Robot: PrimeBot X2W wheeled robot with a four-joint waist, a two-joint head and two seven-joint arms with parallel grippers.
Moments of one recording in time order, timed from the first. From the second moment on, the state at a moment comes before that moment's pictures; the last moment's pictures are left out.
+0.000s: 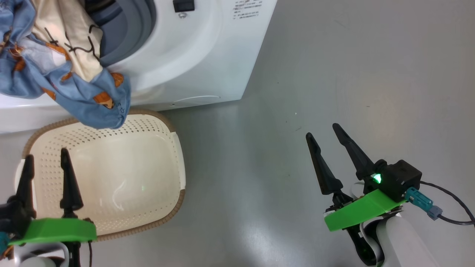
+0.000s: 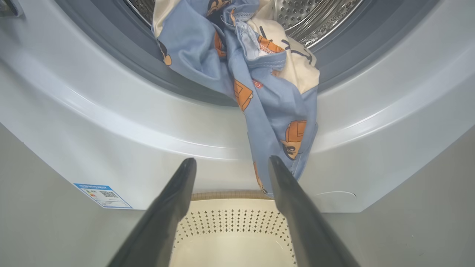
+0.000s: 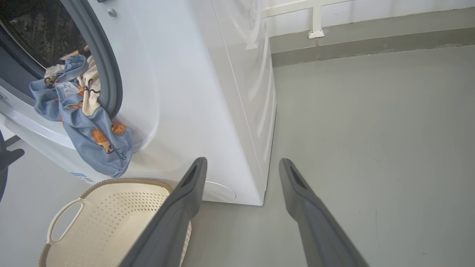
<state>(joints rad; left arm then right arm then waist) -0.19 0.05 0.20 0.14 -0.15 -0.04 -0.26 -0.27 -0.09 0.21 0.13 0.29 0.12 -0.25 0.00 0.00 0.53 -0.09</state>
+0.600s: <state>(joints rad) -0.10 0.04 0.19 0.13 -0.18 -0.02 -0.26 -0.27 -0.09 0.21 0.14 0.30 0.12 -0.25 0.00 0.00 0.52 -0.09</state>
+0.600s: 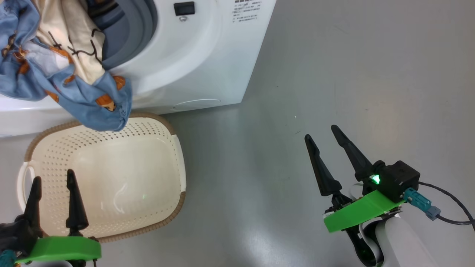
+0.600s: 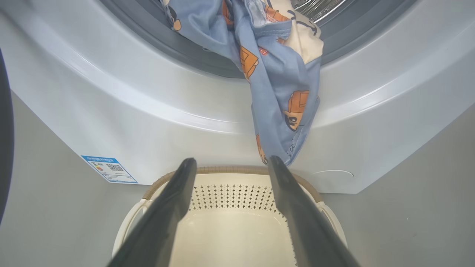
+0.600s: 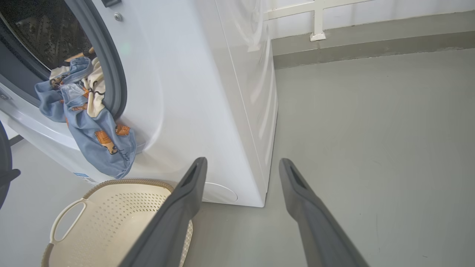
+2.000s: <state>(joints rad) -0.51 0.12 0.14 0.40 -0.20 -0.03 -0.19 -0.27 -0.07 0.22 0.15 0.30 0.12 -0.25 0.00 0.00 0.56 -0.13</state>
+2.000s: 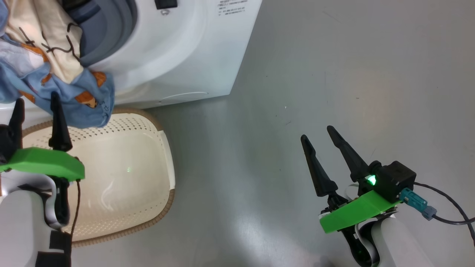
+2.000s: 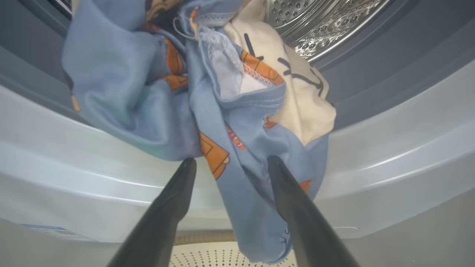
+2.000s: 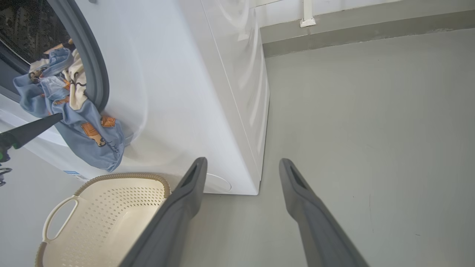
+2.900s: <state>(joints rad) -0.68 0.18 0.10 0.48 -0.22 -0.05 -0.16 -0.29 -0.06 0.22 0.16 0.31 0.12 -0.25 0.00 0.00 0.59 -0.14</state>
